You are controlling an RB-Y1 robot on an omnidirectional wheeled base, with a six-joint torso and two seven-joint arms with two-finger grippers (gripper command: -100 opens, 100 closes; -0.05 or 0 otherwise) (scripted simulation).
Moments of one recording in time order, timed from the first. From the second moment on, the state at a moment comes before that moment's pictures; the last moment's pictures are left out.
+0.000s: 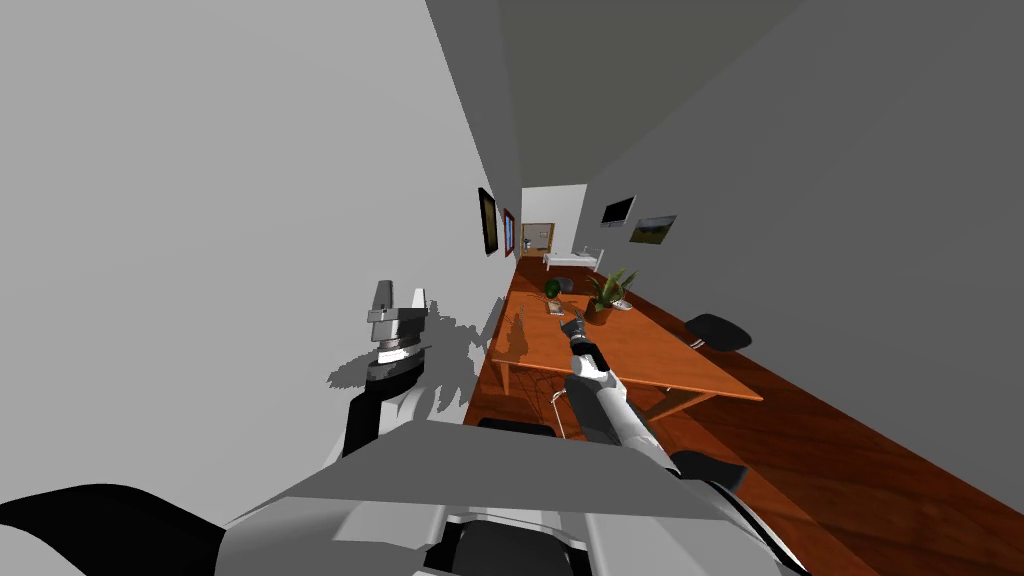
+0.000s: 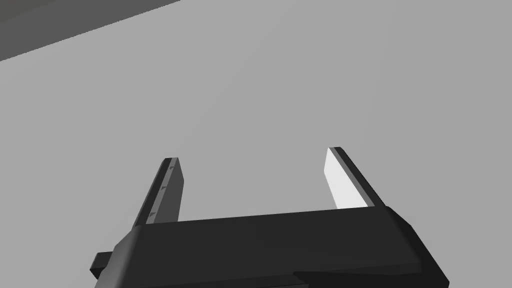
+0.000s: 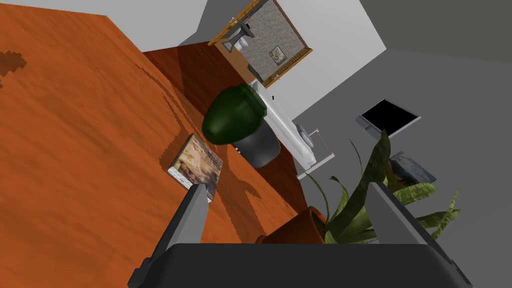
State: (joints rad) left arm 0.50 -0.01 0.03 -2.39 0.10 -0.56 -0.07; right arm -0.19 -0.23 0.04 -1.21 -0.51 -0.25 -0.39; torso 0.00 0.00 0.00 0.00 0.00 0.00
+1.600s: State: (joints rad) left arm 0.50 -0.01 0.03 -2.39 0.10 -0.56 -0.07; right arm -0.43 -0.17 0.03 -0.78 -0.73 -0.17 -0.58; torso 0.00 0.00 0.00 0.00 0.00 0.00
